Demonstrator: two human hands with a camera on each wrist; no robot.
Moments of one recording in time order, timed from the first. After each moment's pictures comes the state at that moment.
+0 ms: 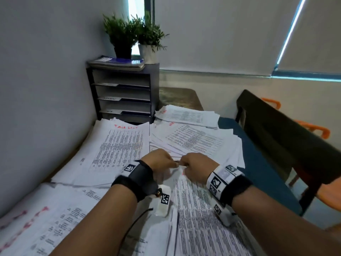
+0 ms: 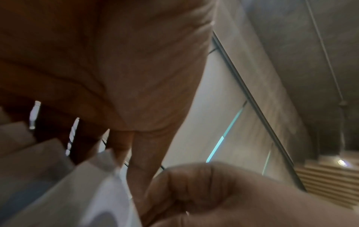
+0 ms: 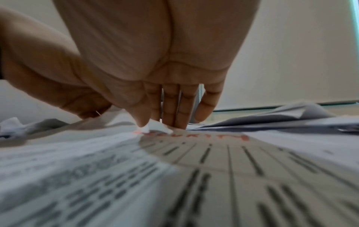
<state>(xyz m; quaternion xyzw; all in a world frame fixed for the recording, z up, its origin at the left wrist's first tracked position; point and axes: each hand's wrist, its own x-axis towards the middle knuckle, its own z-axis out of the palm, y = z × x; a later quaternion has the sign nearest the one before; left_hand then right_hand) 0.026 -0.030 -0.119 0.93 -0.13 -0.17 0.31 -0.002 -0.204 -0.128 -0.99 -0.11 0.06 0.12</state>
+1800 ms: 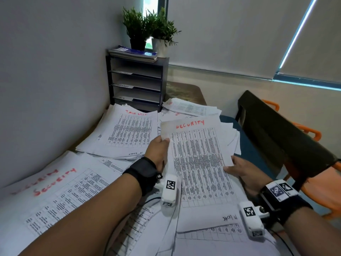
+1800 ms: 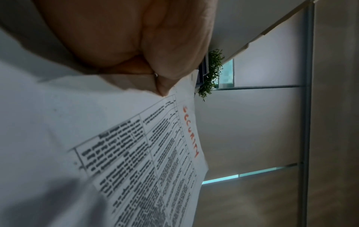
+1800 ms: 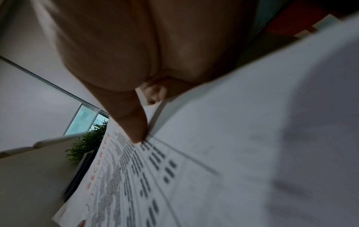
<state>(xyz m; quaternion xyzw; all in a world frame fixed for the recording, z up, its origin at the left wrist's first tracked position) -0.023 -0.024 -0.160 0.61 0.04 -0.05 0.79 -0.107 -0.303 -0.145 -0.72 0.08 0.12 0.68</state>
